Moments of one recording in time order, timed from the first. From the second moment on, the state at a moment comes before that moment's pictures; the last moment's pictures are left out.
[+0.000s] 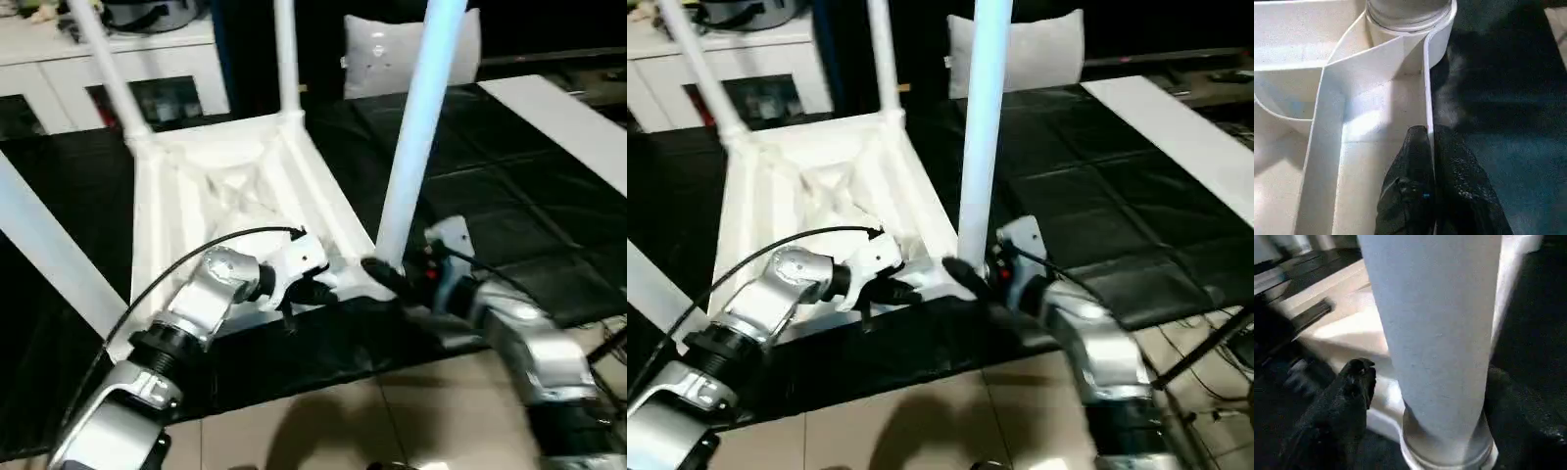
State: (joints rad) left arm -0.61 0.30 -0.37 0.49 0.09 0.24 -1.11; right arm -0.27 -0.36 0.02 0.11 0.28 0.42 0.84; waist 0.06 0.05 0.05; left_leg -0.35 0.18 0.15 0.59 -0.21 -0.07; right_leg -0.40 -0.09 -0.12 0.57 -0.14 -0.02
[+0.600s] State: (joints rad) left arm -0.61 0.45 -0.50 0.44 0.09 0.01 -1.46; right arm -0.27 -0.60 0.17 0.08 0.34 0.40 1.36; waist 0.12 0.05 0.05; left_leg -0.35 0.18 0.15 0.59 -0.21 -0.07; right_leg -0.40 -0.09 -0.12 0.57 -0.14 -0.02
